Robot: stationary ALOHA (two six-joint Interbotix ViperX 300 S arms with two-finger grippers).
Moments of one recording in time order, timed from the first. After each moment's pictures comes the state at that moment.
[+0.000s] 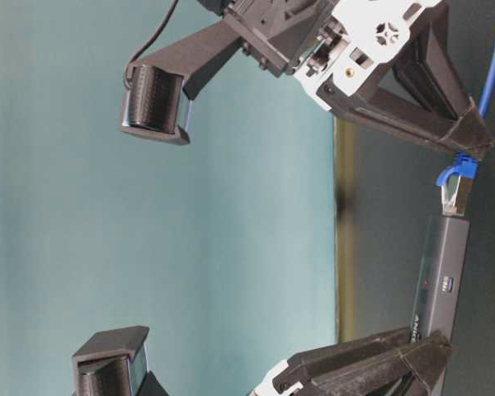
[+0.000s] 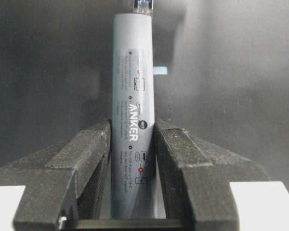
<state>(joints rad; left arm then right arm) -0.05 -0.12 0.85 0.04 -0.11 -0.12 0.13 0.09 0.70 0.04 -0.03 0.15</state>
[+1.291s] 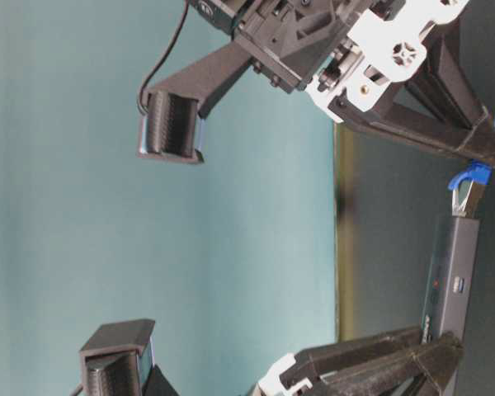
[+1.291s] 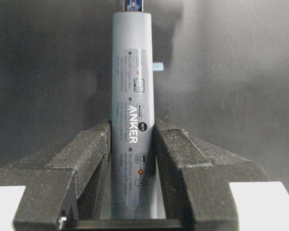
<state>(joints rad) -0.06 -0.10 0.82 0.04 -0.09 -0.07 0.13 0.13 0.64 0.03 0.06 0.15</state>
